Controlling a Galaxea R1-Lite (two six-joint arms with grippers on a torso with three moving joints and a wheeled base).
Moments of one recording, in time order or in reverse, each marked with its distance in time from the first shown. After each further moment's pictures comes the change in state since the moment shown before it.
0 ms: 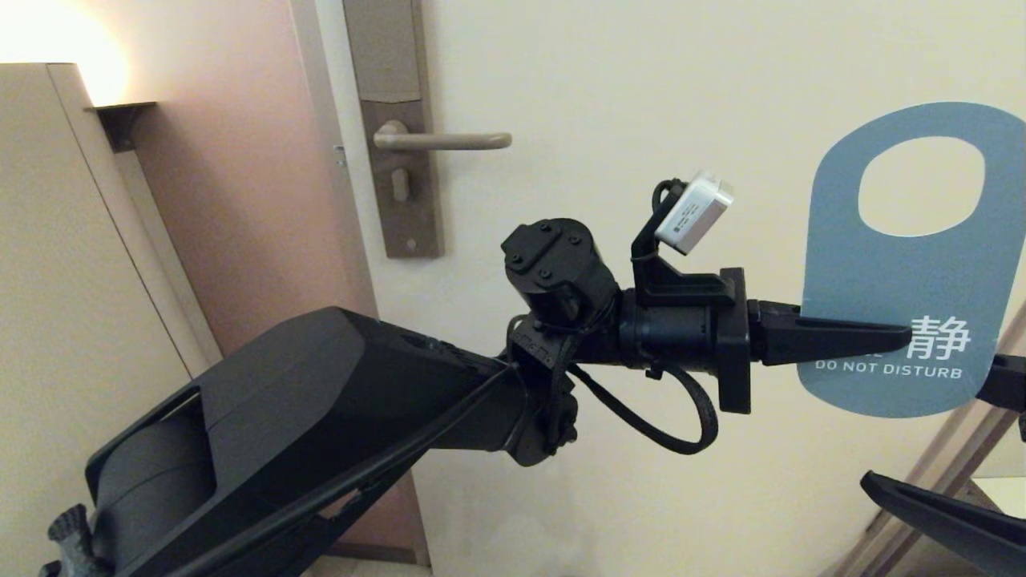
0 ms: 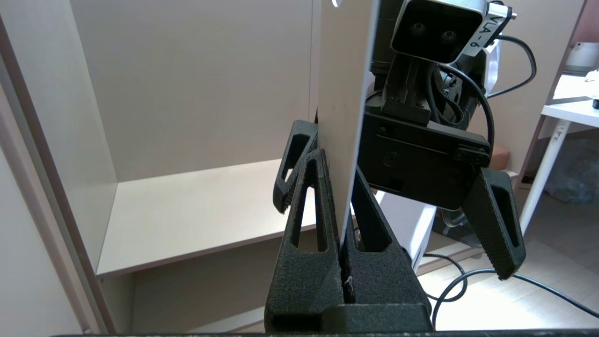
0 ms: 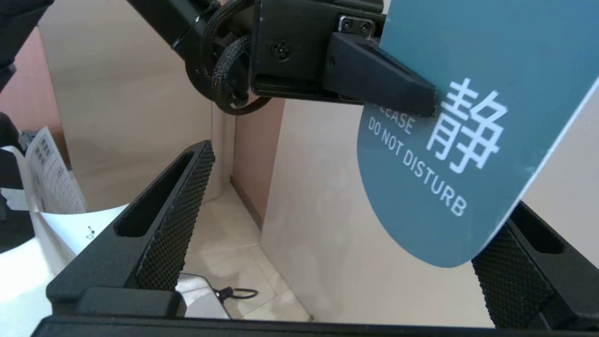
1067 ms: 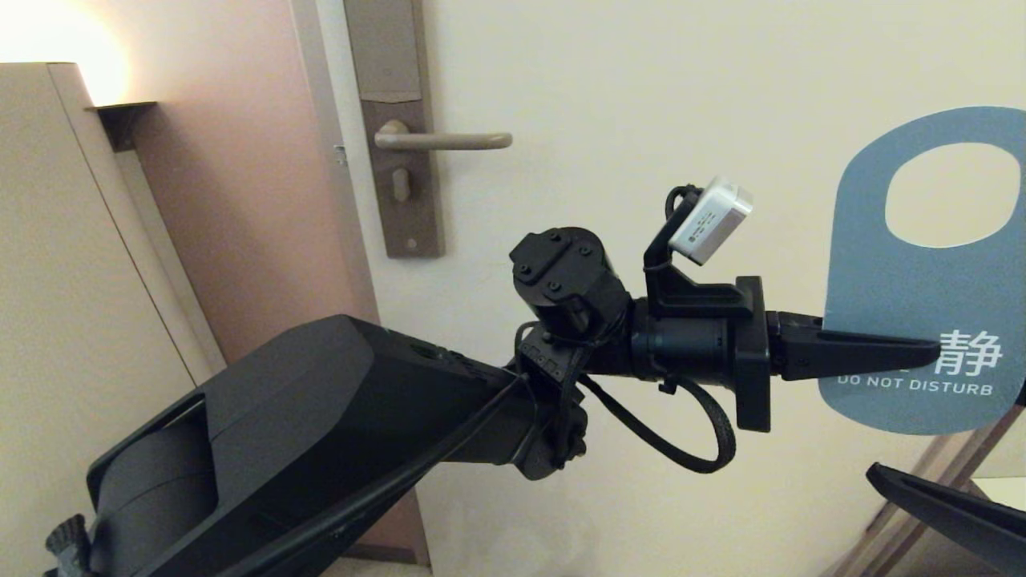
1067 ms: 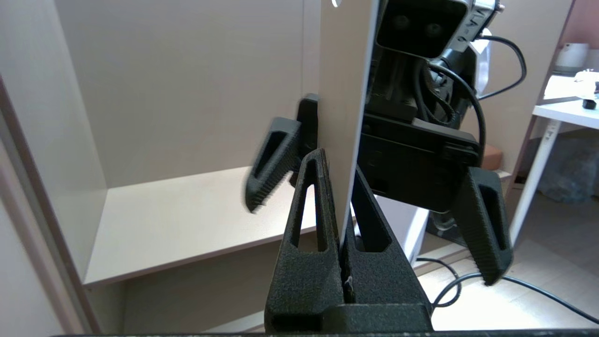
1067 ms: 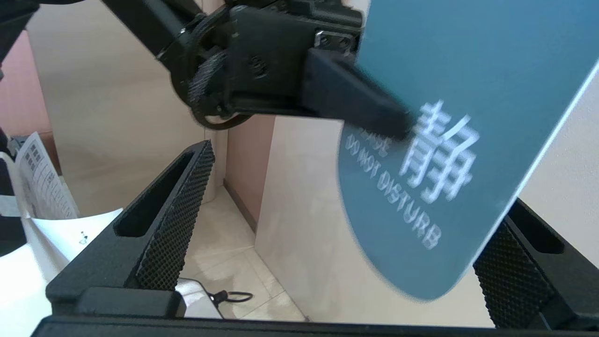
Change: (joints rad) left arm -0.031 -0.002 0.018 -0.027 0.009 -0.001; right arm -0.001 -0.010 -0.003 0.000 -0.024 0.002
